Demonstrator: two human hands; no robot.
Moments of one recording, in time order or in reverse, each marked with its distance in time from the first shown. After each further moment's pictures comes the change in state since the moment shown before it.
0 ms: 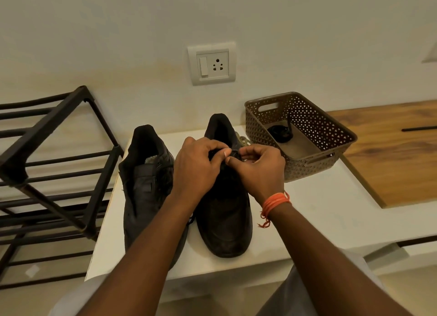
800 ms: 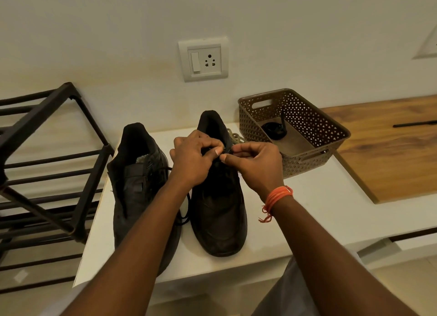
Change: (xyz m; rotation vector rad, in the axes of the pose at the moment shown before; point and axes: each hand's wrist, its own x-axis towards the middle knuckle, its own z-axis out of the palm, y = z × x) left_hand 0.016 -0.009 0.007 -0.125 -0.220 -0.124; right_hand 0.010 0.009 -0.006 0.145 -0.126 0.070
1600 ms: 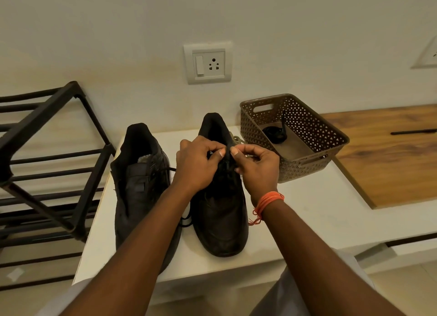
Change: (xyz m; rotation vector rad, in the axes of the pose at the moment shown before) left_hand -0.006 0.004 0.004 0.034 0.012 0.013; right_hand -0.005 0.002 0.011 0.265 0.112 0.030
